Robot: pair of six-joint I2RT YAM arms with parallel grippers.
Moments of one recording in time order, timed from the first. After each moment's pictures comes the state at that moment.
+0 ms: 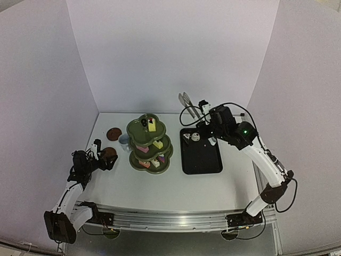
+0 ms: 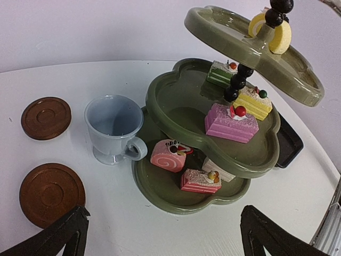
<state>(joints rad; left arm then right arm) -0.01 0.88 0.47 0.00 0.58 -0.07 0.75 1.62 1.97 -1.00 0.25 0.21</state>
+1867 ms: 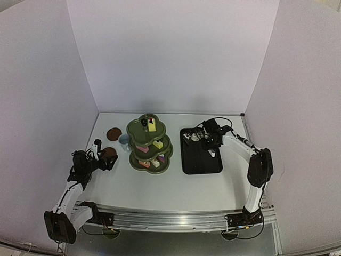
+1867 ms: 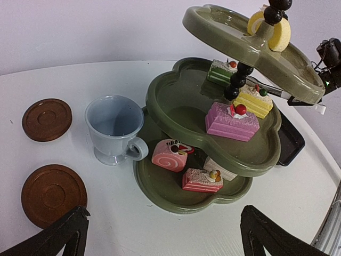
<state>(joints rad) -0.01 0.88 0.47 0.00 0.58 -0.05 0.48 1.93 1.60 -0.83 0.09 0.26</state>
